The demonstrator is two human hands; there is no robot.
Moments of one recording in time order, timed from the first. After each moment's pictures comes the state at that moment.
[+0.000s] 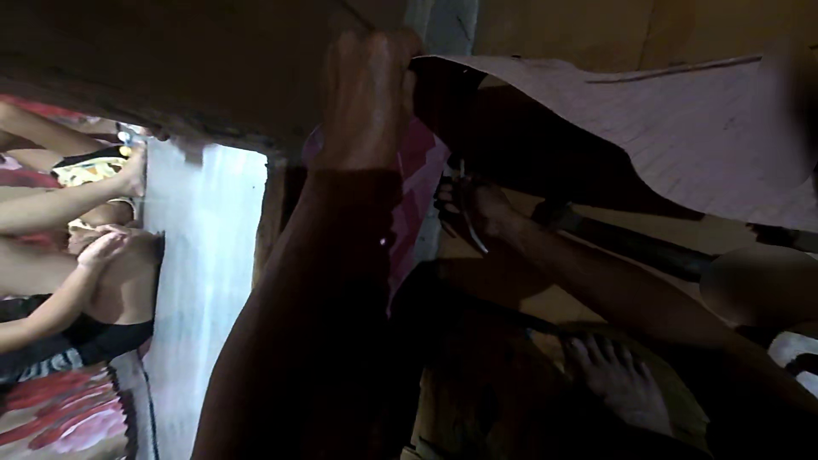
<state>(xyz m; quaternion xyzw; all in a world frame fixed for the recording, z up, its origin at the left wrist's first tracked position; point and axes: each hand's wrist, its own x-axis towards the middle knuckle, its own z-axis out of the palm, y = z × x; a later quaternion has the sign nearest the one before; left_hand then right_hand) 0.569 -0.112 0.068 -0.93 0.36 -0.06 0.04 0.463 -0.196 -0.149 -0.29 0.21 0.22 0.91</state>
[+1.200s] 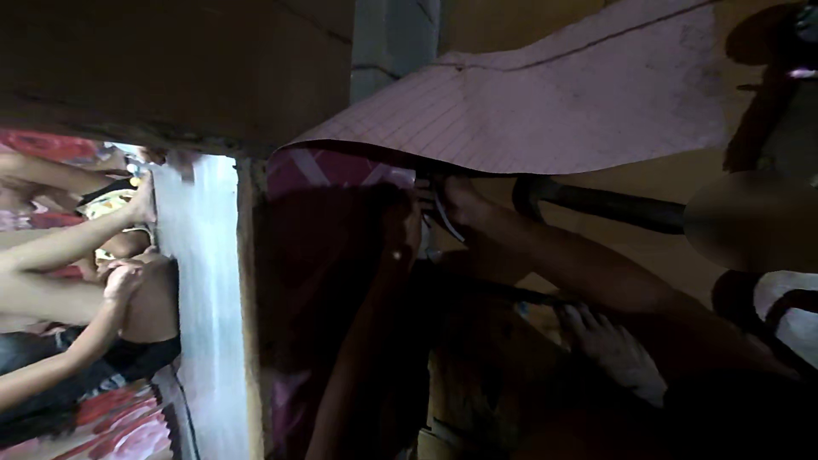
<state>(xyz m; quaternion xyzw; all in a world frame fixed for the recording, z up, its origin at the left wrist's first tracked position) 0.420 -0.071 -0.067 -0.98 0.11 0.12 0.12 0.450 -0.181 -0.144 -0.22 0.26 0.24 0.91</state>
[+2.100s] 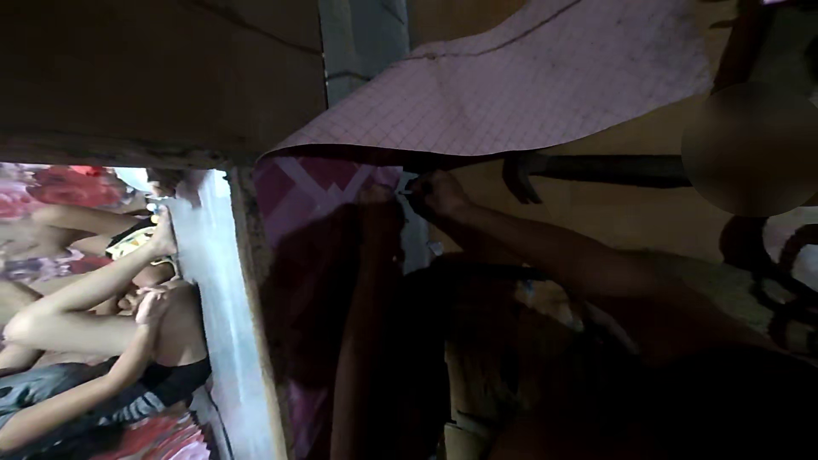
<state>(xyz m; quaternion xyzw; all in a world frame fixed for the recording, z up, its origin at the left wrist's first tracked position) 0.448 -0.073 -0.041 -0.96 0.10 0.19 0.15 0.428 -0.176 -0.158 -0.71 0.05 0.15 0.69</state>
